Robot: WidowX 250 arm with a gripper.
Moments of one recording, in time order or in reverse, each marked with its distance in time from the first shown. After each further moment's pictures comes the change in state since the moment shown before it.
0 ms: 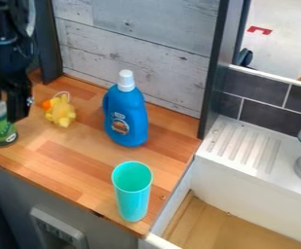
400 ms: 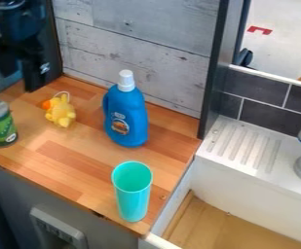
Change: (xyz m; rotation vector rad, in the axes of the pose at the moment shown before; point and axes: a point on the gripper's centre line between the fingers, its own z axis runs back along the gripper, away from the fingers) arm 0.027 -0.011 0.042 -0.051 -0.154 -0.043
